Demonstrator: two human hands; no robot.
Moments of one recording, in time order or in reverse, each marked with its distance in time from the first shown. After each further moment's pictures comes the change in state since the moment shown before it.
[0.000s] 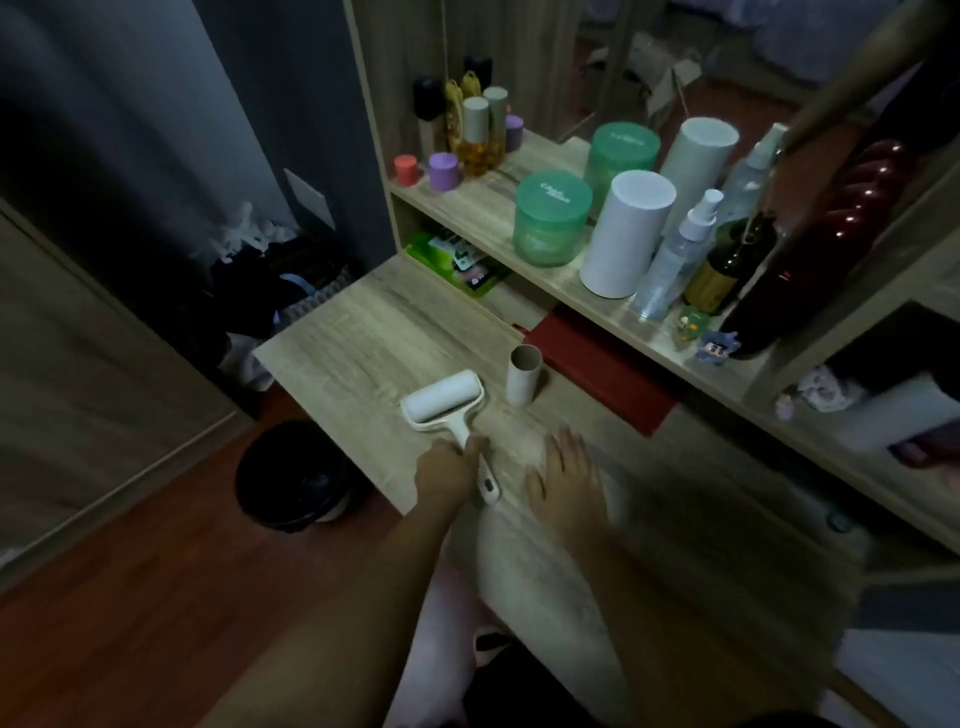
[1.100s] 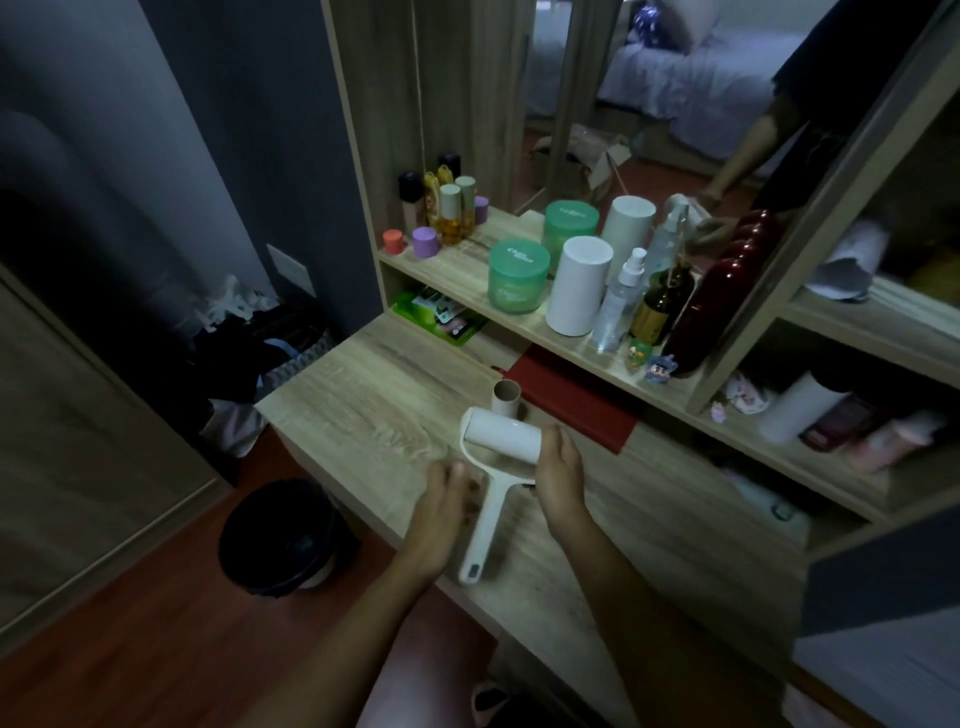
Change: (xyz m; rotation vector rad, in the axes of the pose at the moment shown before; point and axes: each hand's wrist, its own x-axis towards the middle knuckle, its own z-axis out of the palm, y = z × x) left_hand -0.100 0.001 -0.063 -0.450 -0.164 0.406; right_hand -0.018 -0.069 -0.134 1.316 0.086 0.499
